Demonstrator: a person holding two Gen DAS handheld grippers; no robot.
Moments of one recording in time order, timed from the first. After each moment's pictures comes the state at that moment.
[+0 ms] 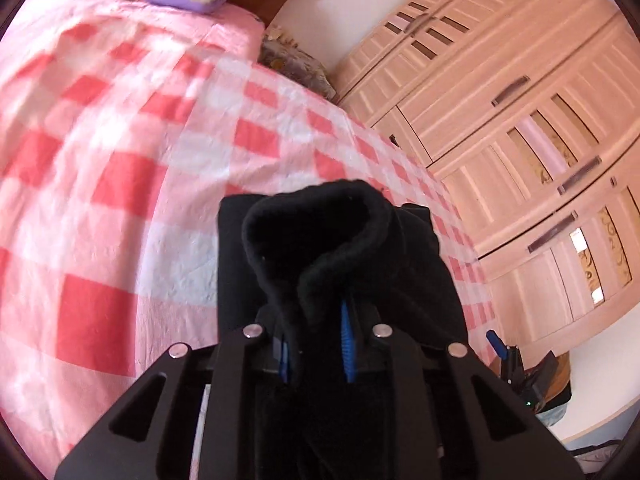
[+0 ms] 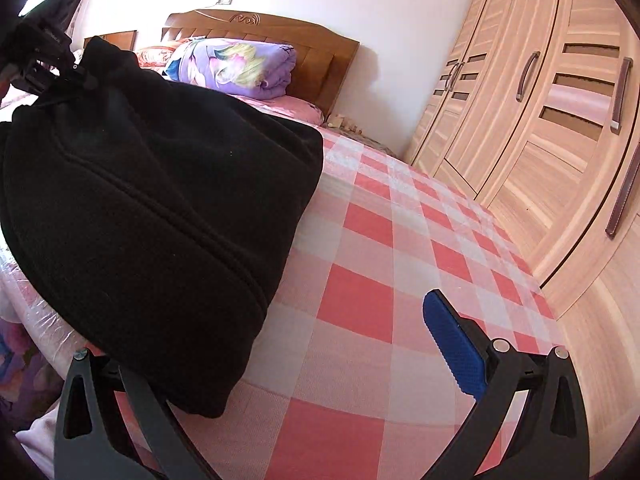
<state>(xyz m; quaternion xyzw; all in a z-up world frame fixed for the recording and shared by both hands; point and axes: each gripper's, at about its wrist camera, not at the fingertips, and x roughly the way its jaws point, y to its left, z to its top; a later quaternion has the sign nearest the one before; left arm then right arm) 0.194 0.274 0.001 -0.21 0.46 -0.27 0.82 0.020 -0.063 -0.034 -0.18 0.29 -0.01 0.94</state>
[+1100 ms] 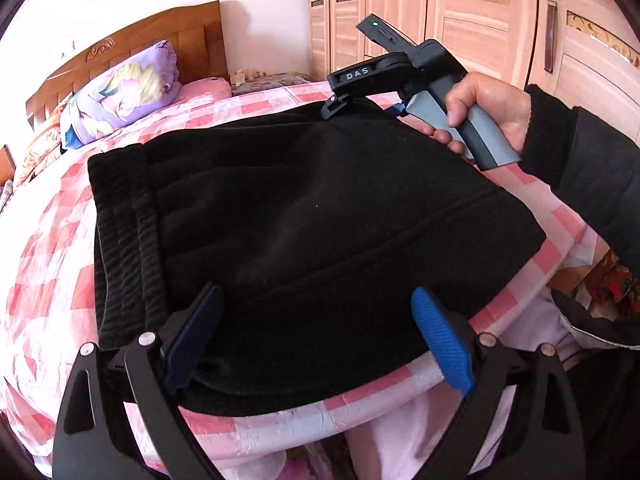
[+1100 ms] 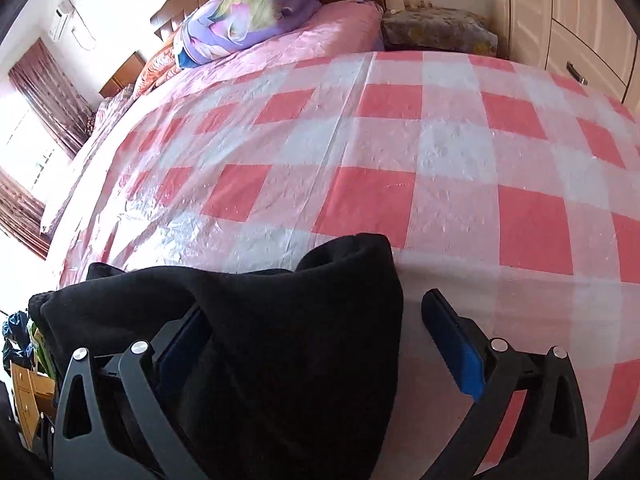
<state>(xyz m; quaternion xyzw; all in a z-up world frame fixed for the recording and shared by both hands) 0.042 0.123 -0.032 0.11 0.37 -0.21 0.90 0.284 -0.081 -0.026 0.09 0.49 0.16 0.85</state>
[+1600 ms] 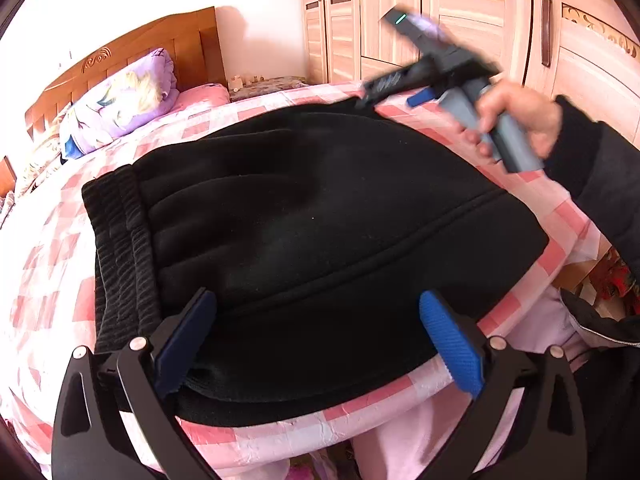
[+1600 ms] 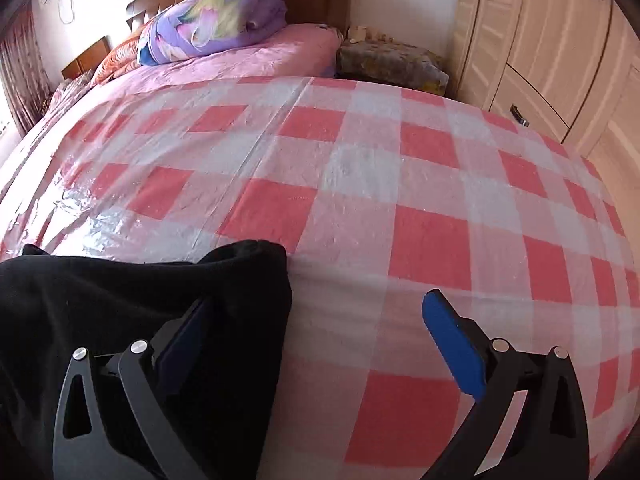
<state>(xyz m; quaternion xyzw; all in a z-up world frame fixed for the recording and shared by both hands) 0.042 0.113 -0.031 0.11 0.36 -0.21 0.90 0.283 -0.099 -0.027 -0.01 0.46 0.06 0.88</state>
